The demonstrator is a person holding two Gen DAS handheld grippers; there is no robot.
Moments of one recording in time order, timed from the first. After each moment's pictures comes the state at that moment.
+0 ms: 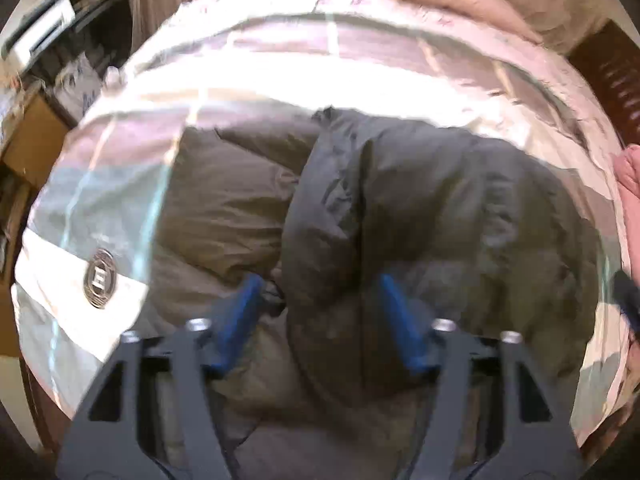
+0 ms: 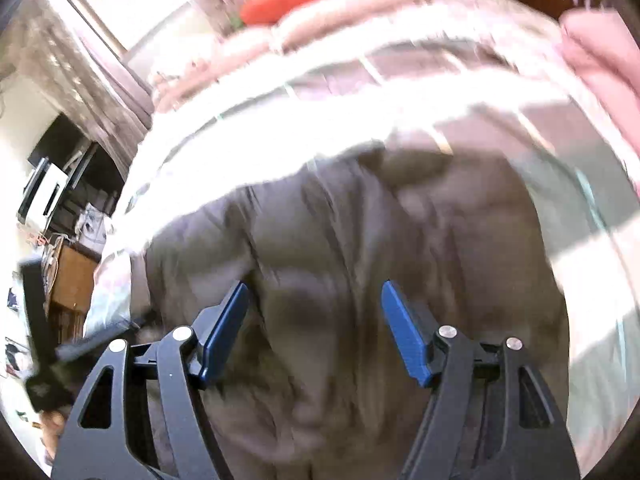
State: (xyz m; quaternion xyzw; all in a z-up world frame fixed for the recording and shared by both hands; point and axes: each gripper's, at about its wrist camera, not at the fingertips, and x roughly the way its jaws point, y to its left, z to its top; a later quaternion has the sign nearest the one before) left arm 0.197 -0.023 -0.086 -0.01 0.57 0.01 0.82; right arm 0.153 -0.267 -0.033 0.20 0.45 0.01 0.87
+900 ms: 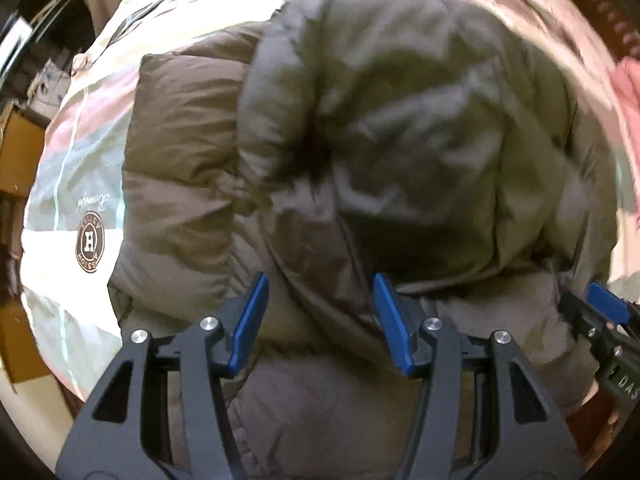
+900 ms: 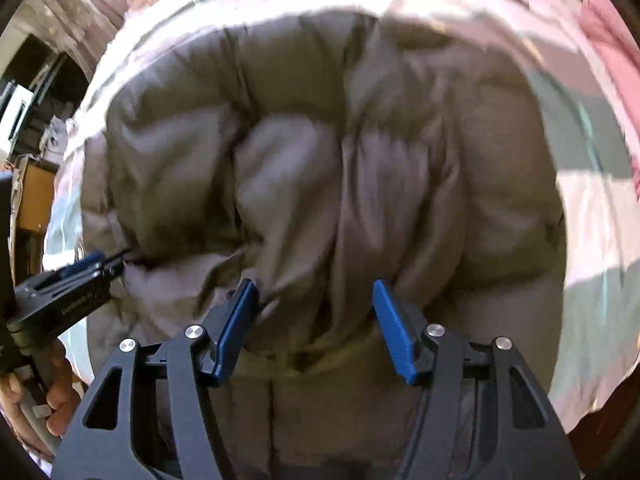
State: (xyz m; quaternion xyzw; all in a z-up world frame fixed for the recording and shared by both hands) left arm 0.131 -0.054 -0.115 0.07 0.64 -0.03 0.76; right arm 0.100 -0.243 -0.104 0.14 0.64 0.01 0.75
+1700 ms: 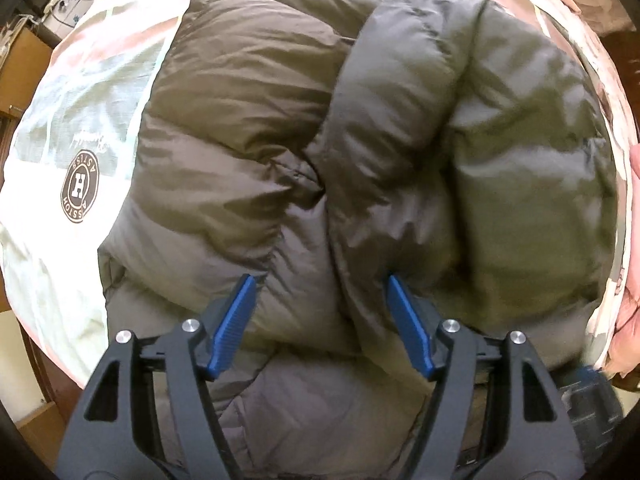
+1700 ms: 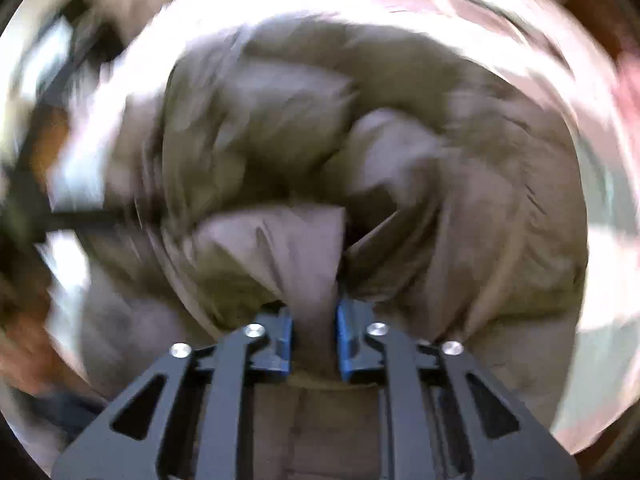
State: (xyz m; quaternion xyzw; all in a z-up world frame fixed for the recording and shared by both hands) left arm 0.160 0.012 -0.131 -0.06 0.68 0.02 0.73; right arm 0.096 -0.247 -0.079 0.18 0.55 0.05 0.81
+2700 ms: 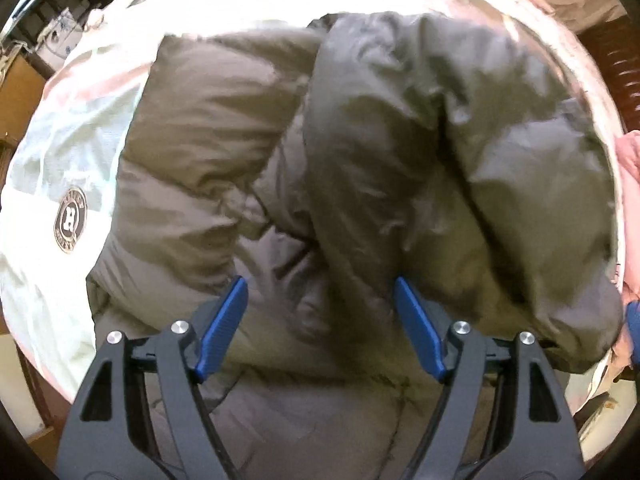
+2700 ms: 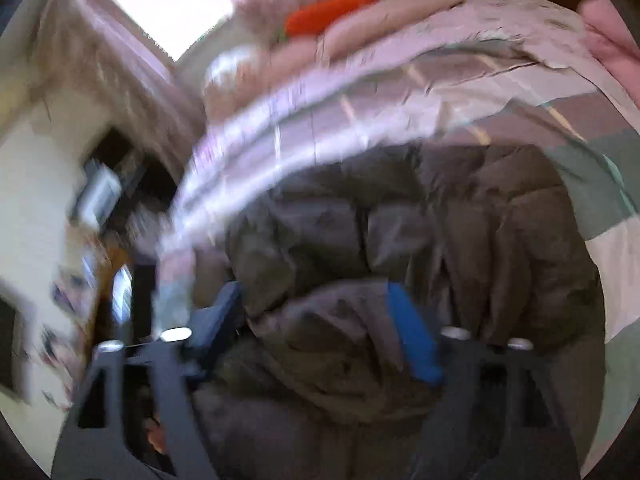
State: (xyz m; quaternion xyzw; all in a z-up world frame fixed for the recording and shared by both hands) left arm 0.169 -0.012 -0.125 -0.04 0.65 0.00 0.76; right arm 0.093 -0.258 -0.051 0.22 0.49 0.09 0.84
